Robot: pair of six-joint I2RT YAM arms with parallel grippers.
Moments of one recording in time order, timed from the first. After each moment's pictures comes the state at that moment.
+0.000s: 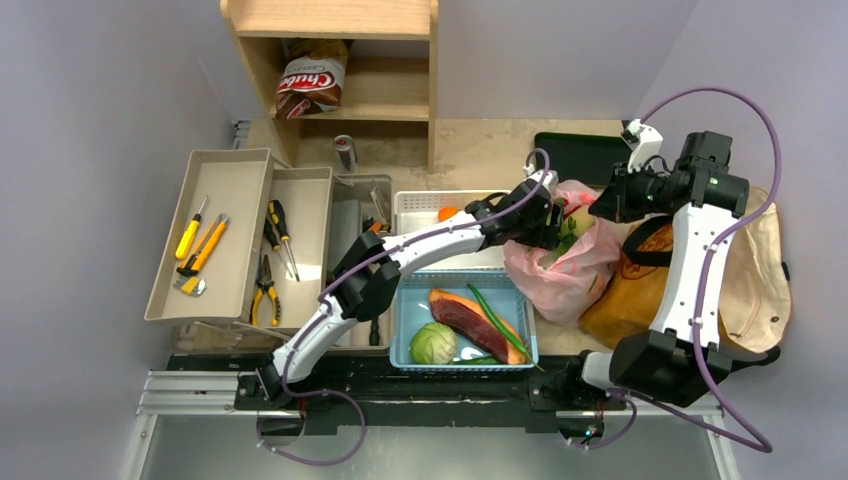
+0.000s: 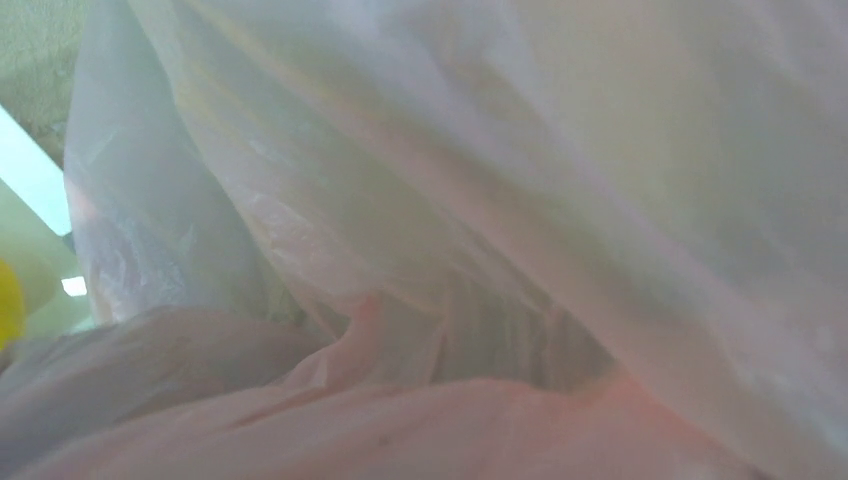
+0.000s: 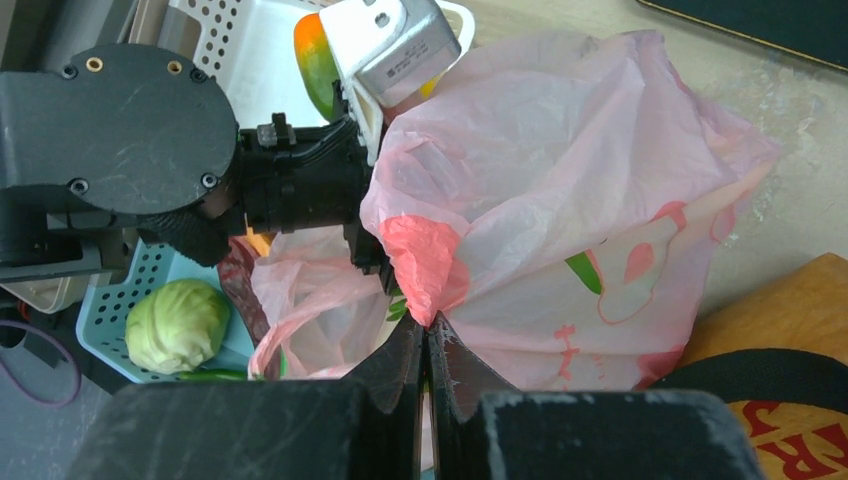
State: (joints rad) left arm -1.02 2.42 2.18 -0.38 -0.03 -0.64; right arm -0.37 1.32 1.56 -1.25 -0.70 -0.43
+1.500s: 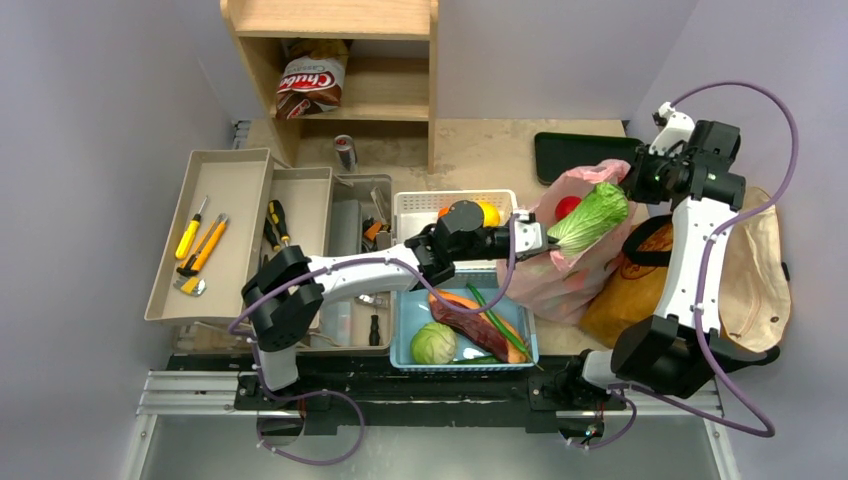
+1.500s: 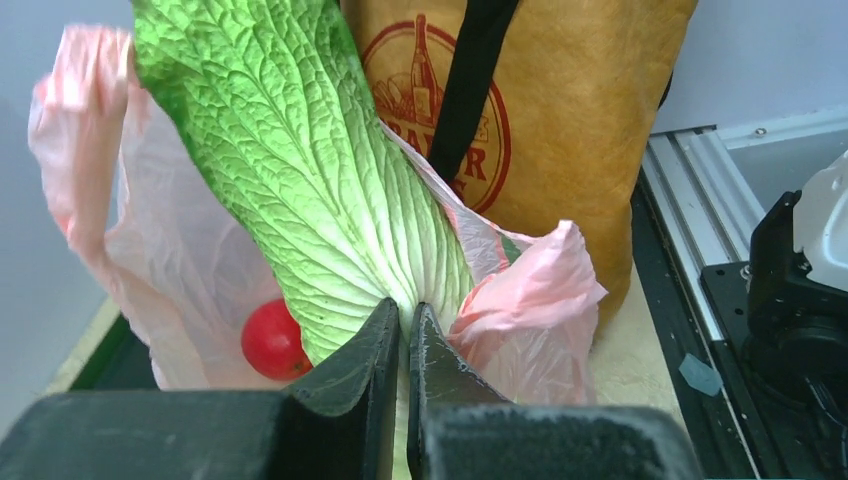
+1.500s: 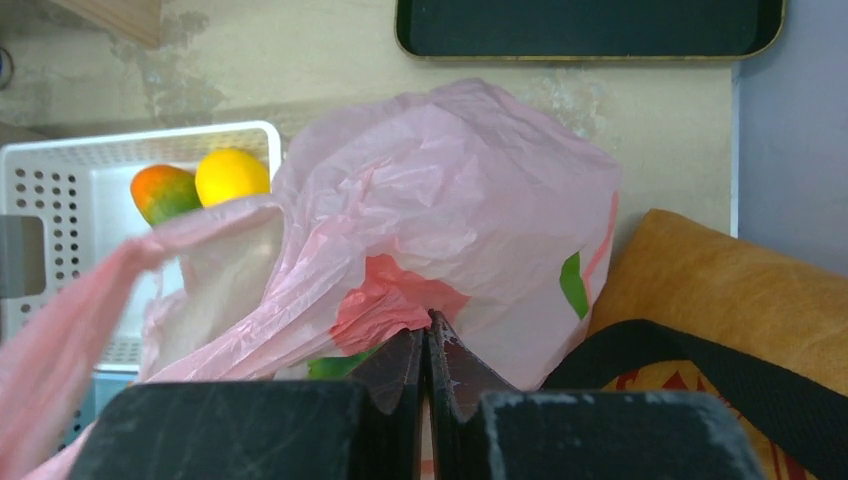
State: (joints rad) left arm -1.06 1.83 1.33 0.52 0.44 0.26; right arm -0.40 1.37 1.55 -0.95 -0.40 -0.11
